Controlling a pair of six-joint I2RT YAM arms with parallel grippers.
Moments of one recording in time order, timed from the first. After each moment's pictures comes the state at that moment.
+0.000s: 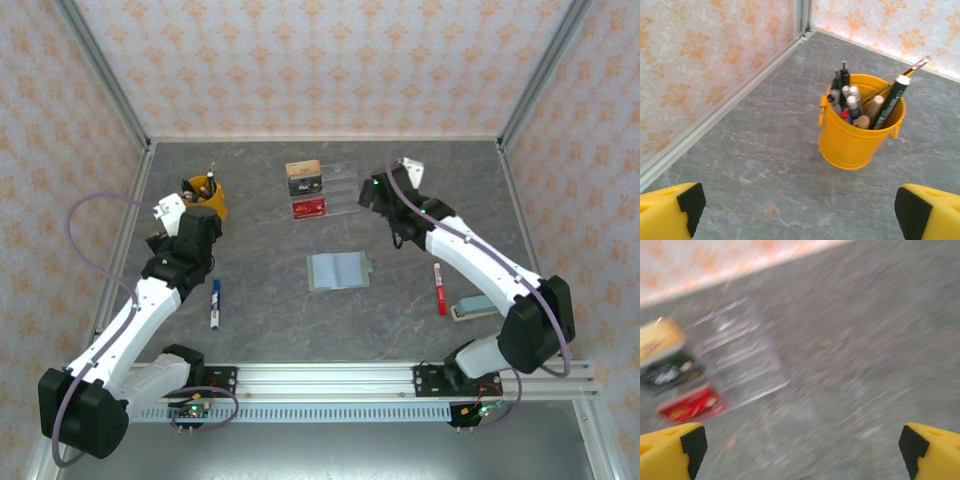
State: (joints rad) left arm -0.25 0.97 0.72 -0.44 -0.77 -0.54; right arm 0.54 1.42 1.19 -0.53 0.49 0.64
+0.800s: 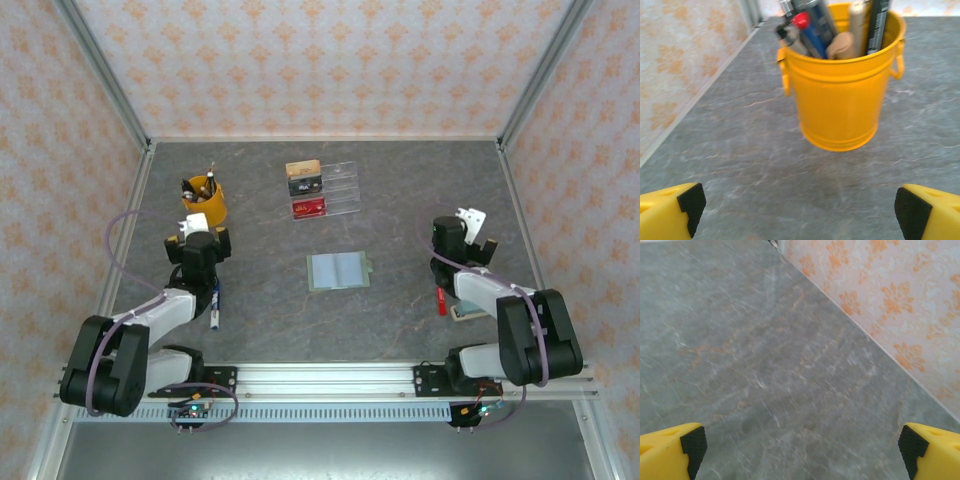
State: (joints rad) left arm -0.13 1.21 0.33 0.42 -0.50 -0.11; right arm 0.15 1.34 0.47 0.26 0.70 0.27
